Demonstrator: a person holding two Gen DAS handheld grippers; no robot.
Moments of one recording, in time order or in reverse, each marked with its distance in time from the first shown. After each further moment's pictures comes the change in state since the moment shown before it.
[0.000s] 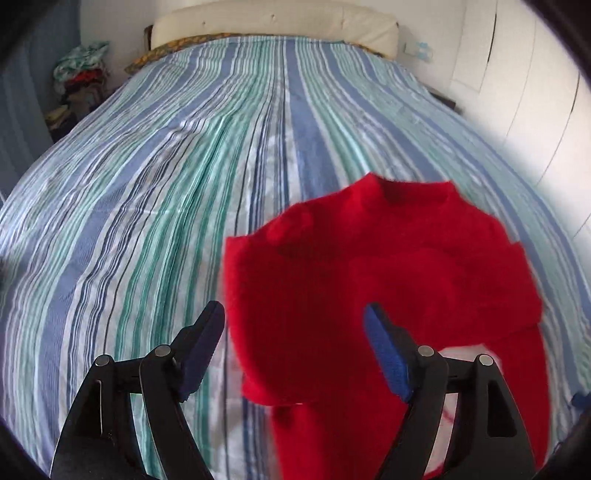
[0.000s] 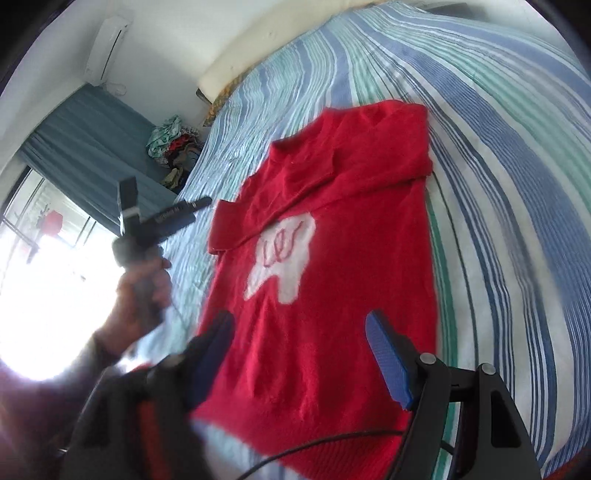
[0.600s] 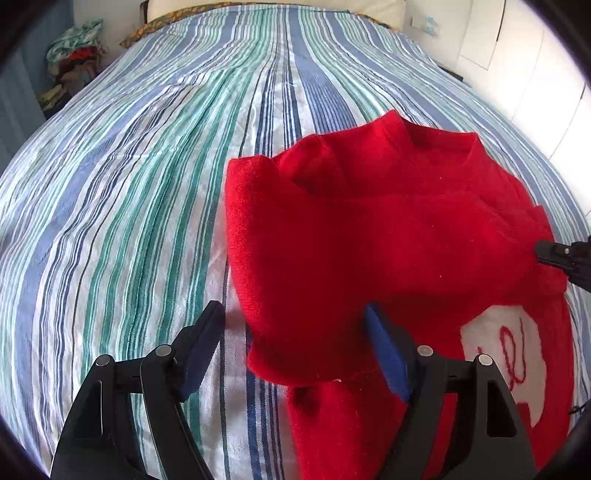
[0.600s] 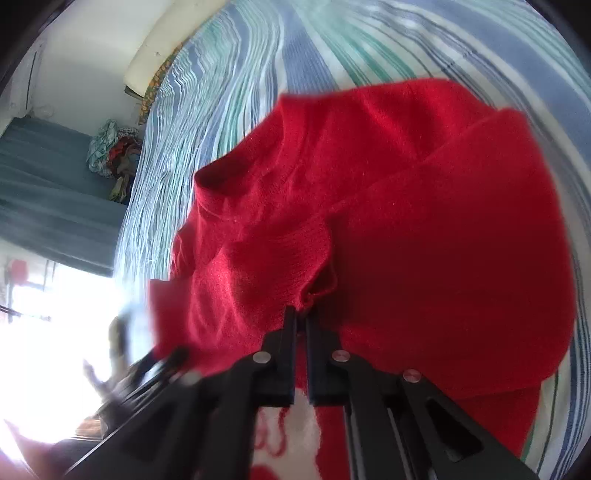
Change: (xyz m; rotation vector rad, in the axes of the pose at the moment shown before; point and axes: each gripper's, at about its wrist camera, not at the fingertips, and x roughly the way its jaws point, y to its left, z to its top) left arm 0.033 0.006 -0.033 -0.027 0.083 -0.025; right arm 0.172 -0.019 0.156 0.186 0.135 -0.130
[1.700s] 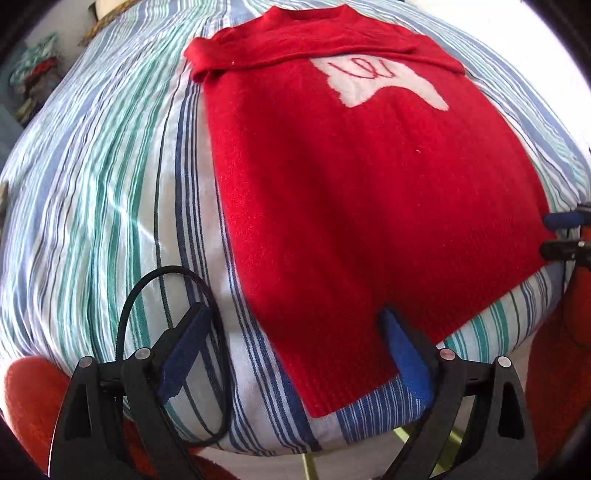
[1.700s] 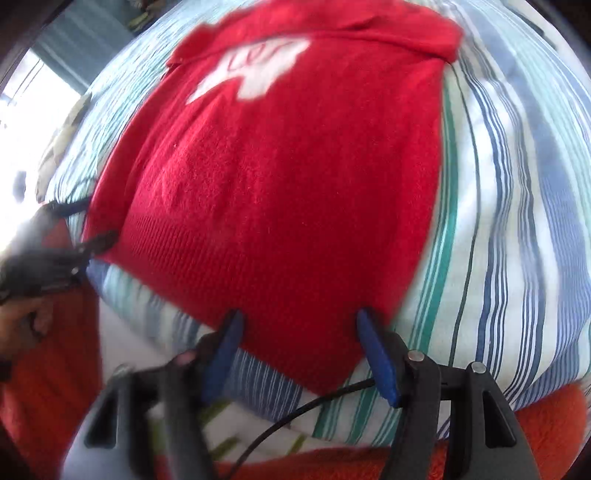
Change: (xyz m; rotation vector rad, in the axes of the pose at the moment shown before) left arm -0.118 -0.060 -0.216 0.204 0.207 -0.006; right arm -0.109 -0.034 -0.243 -0.477 0.292 -0.319
